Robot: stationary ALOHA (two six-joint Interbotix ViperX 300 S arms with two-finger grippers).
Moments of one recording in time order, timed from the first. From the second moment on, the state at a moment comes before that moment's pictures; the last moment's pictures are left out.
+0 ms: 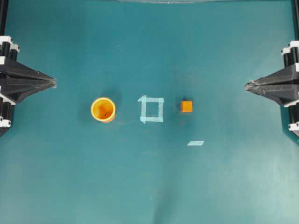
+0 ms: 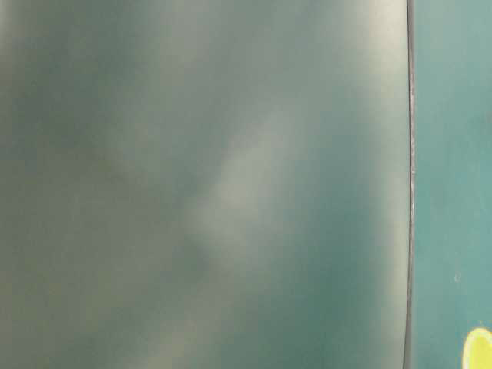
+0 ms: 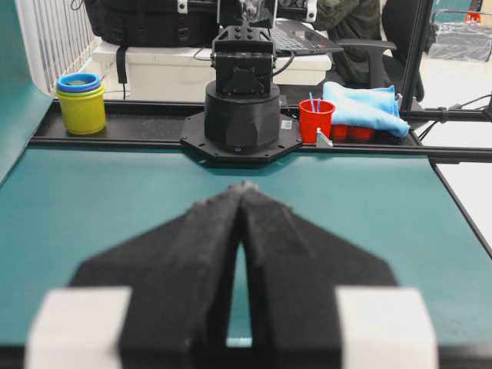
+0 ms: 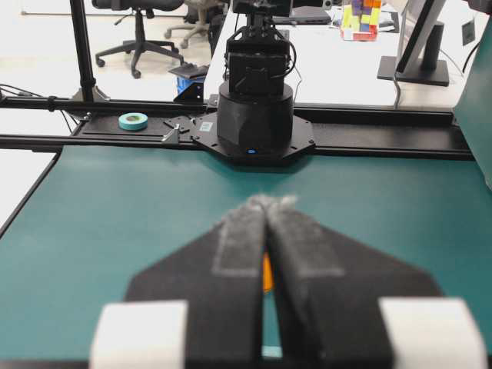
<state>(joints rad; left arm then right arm) 0.00 -0.97 1.17 0.00 -0.29 0.00 0.00 -0.96 1.19 0.00 -0.29 0.00</state>
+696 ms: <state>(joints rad) 0.00 -0.98 1.16 0.01 -0.04 -0.08 0.00 -0.95 1.13 0.00 -0.19 -0.01</state>
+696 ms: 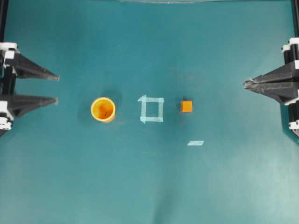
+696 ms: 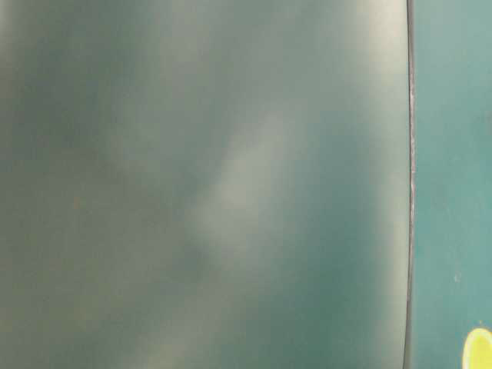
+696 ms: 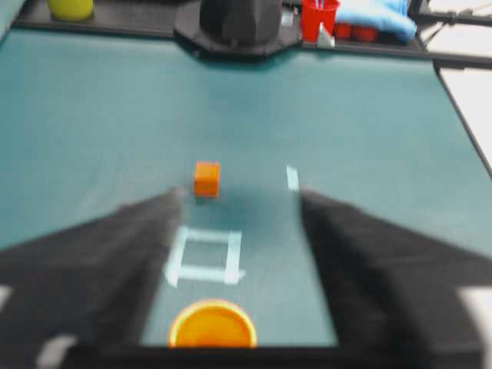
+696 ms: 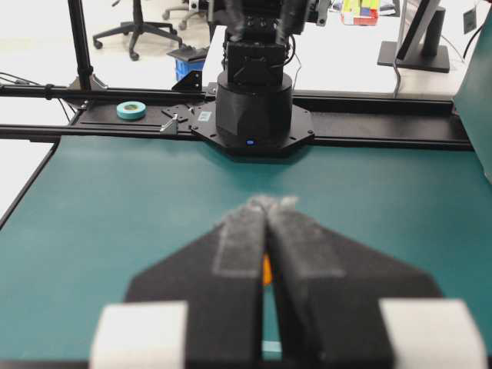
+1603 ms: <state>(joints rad) 0.01 -0.57 1.19 0.01 -0.02 -0.08 0.00 -0.95 1.13 0.00 -0.19 -0.01</state>
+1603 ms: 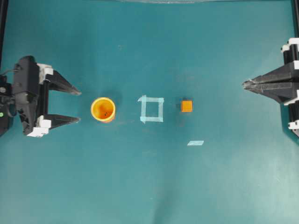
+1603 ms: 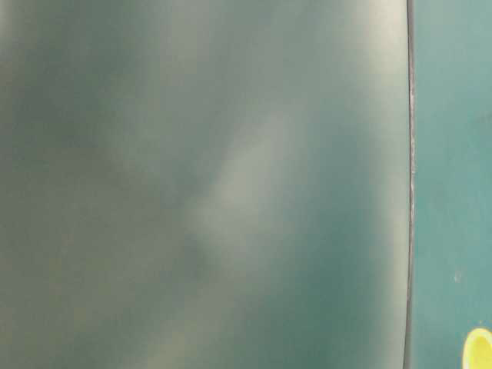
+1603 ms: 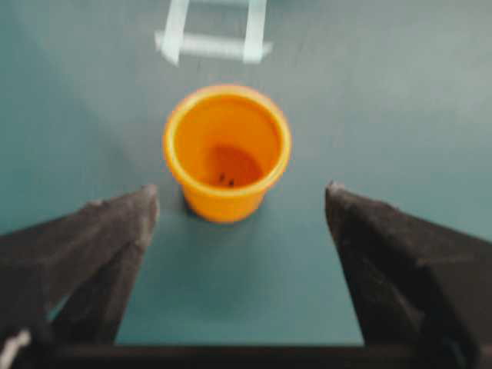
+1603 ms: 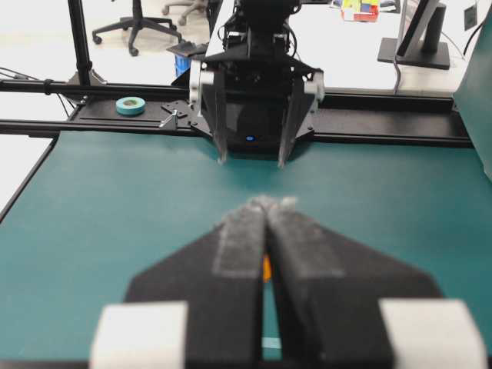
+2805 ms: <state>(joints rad) 0.03 -0.03 1.13 0.01 -0.38 -0.10 0.00 -0.93 1.13 0.00 -0.19 -0.01</state>
